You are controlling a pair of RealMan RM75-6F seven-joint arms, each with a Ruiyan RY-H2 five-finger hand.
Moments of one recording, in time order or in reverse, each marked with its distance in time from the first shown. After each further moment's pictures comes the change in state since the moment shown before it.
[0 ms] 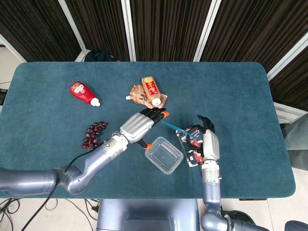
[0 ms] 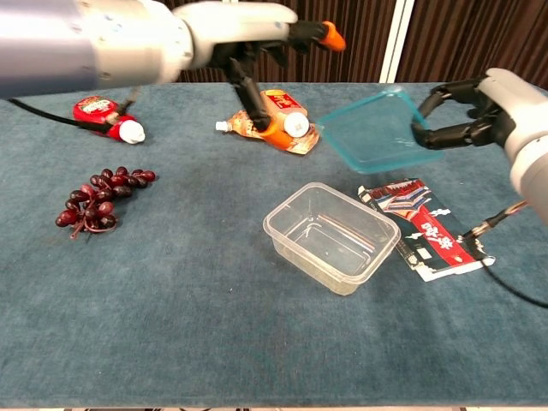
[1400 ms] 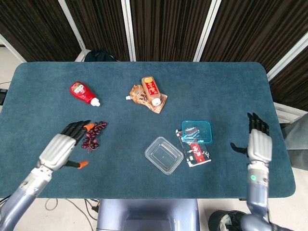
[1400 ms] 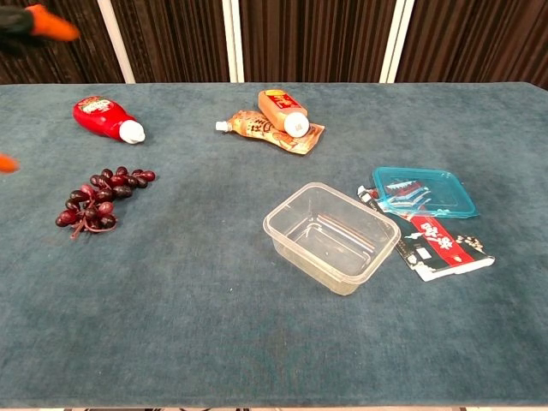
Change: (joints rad) left arm 0.583 0.409 0.307 -0.305 0.439 0.442 -0.129; right arm -0.129 0.479 -0.080 -0.189 0.089 0.037 -0.242
